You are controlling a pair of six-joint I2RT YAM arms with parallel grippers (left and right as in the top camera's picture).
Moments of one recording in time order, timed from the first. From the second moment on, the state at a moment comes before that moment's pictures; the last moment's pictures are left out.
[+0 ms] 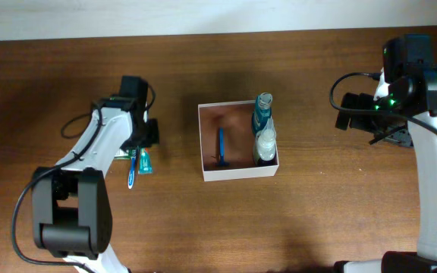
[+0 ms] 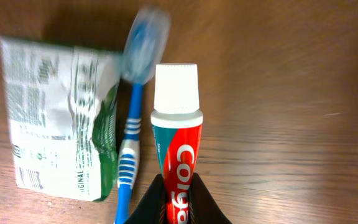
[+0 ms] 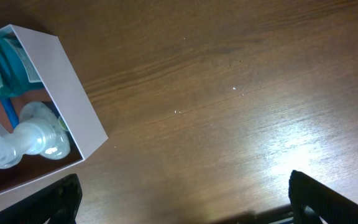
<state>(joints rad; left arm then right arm) -0.13 1.89 1.35 -0.86 -0.08 -0.23 -0.06 1.57 1.80 -1.57 0.05 0.29</state>
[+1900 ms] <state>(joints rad) -0.57 1.96 1.50 -0.77 -0.04 -0.57 -0.06 1.57 1.80 -1.57 0.05 0.29</state>
